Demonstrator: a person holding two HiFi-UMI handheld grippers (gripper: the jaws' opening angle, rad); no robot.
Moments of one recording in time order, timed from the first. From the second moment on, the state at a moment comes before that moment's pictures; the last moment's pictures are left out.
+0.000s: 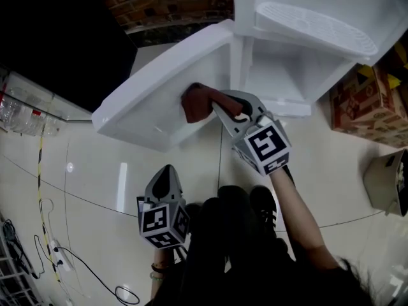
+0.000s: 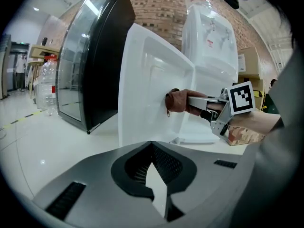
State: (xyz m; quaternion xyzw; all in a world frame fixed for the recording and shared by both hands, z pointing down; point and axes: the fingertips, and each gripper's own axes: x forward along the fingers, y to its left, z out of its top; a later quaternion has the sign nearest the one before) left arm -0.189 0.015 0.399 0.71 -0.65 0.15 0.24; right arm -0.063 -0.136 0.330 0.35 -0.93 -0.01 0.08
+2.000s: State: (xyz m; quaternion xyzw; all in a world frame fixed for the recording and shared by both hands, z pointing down) left arm -0.172 -0.002 0.423 0.72 -0.63 0.18 0.24; right arm 0.019 -0.132 0.469 0.44 -0.88 0.13 0.12
